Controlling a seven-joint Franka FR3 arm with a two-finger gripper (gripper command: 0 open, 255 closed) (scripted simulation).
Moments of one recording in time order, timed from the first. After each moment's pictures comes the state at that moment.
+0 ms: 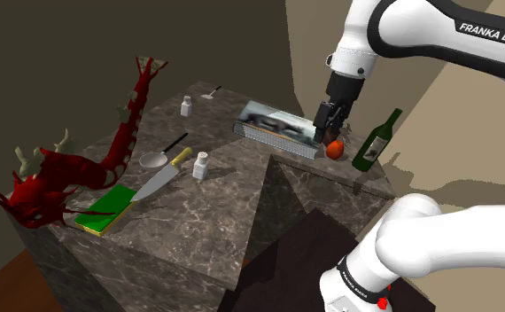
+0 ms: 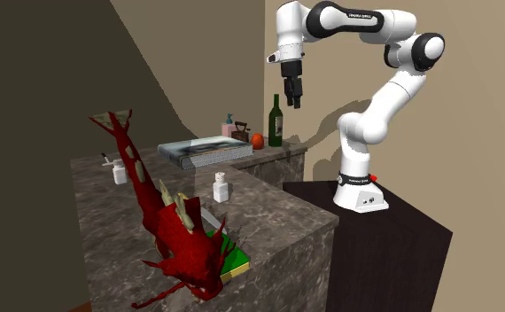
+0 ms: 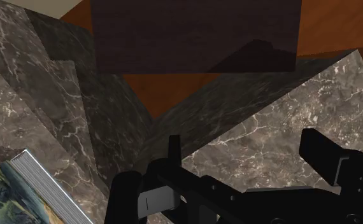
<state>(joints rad) 0.01 -0.78 0.02 -2.37 -0.01 1.47 0.00</state>
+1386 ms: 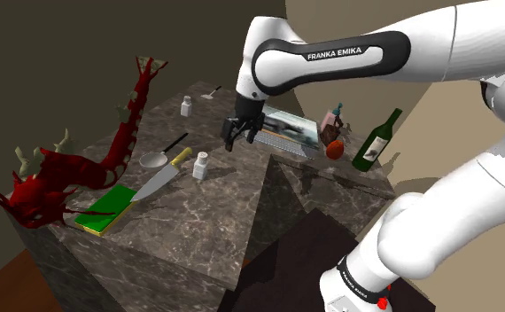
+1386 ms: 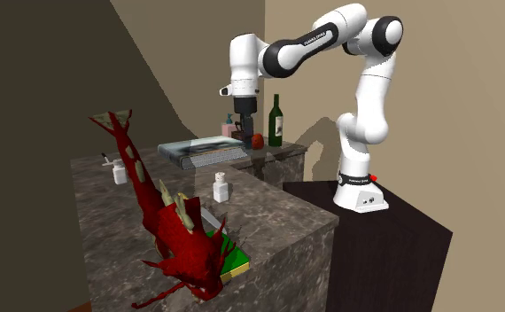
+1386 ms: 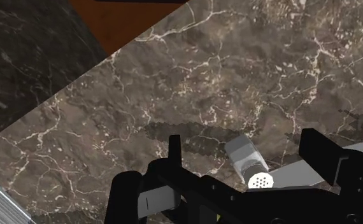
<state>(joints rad) 0.06 -0.20 0.18 -2.23 0.04 2.00 0.16</state>
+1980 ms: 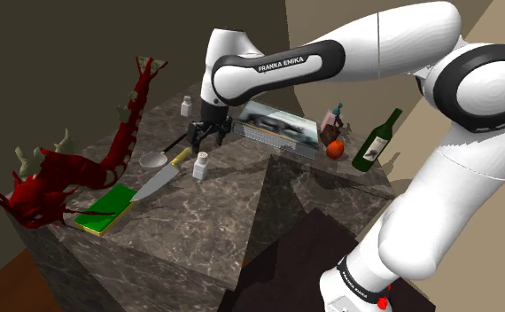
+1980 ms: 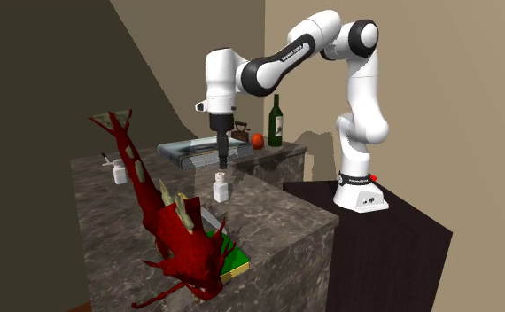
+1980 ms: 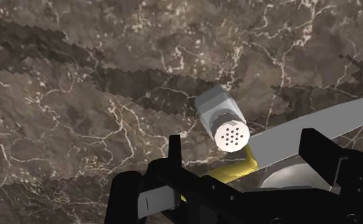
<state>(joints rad) 0.09 0.09 0.22 -2.03 -0.01 2.12 0.25</state>
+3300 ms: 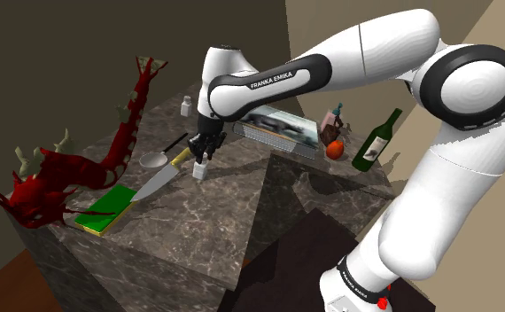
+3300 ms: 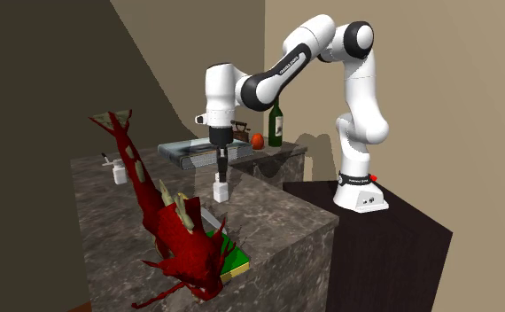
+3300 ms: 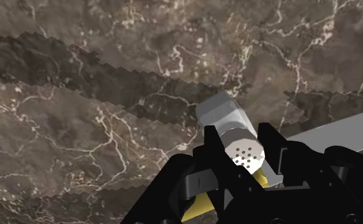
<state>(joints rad) 0.09 0.14 0.22 -2.06 -0.03 2.22 0.26</state>
